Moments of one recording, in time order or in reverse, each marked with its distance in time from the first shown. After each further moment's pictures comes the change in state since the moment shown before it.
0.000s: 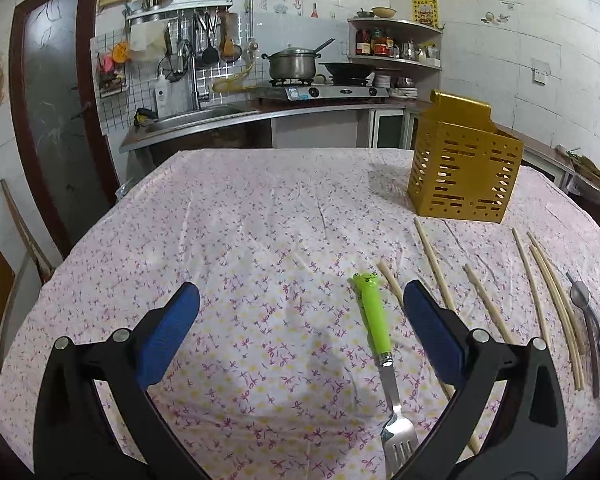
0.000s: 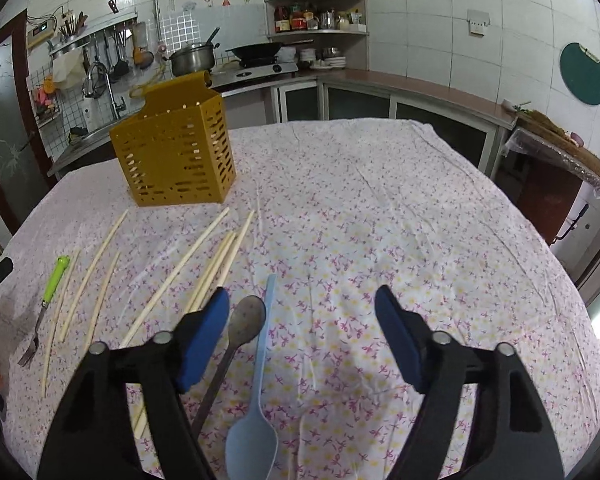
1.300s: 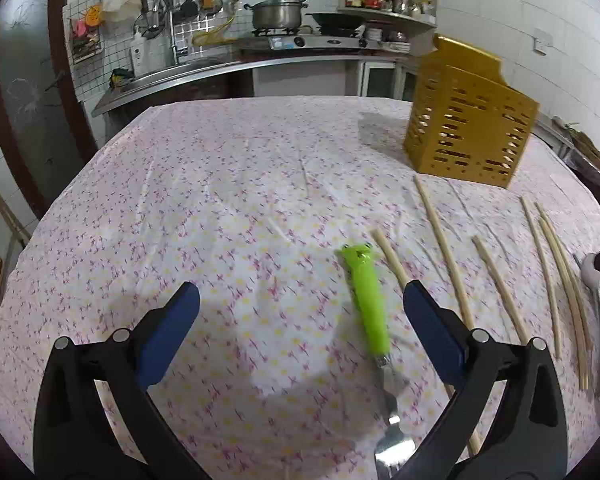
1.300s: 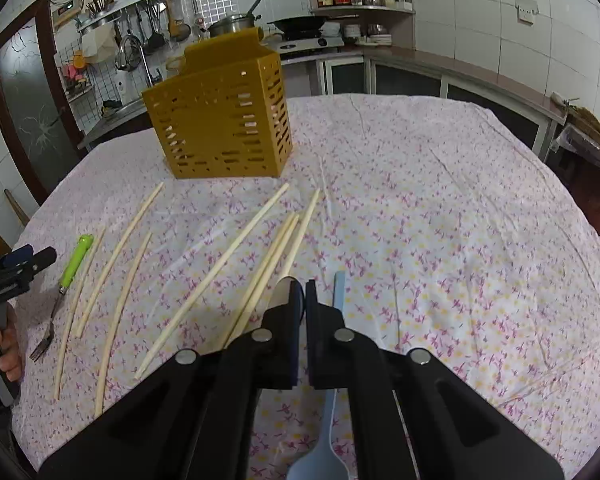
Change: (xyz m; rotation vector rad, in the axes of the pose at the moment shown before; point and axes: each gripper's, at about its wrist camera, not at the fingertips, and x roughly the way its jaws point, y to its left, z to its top) left arm 0.049 -0.012 0.007 0.014 0.184 -0.047; right arm 0.042 0.035 0.005 -0.057 0.078 0.137
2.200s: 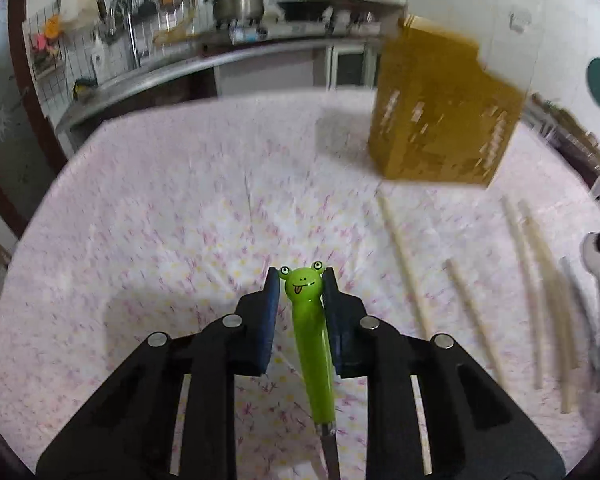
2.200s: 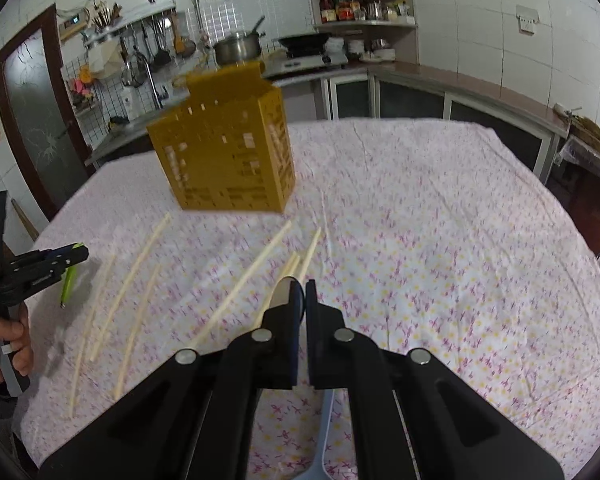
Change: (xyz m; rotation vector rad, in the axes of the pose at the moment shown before) left arm 0.011 -0.033 0.038 0.086 0.023 -0.088; right arm -0.014 -0.003 0.026 0.007 -0.066 0.036
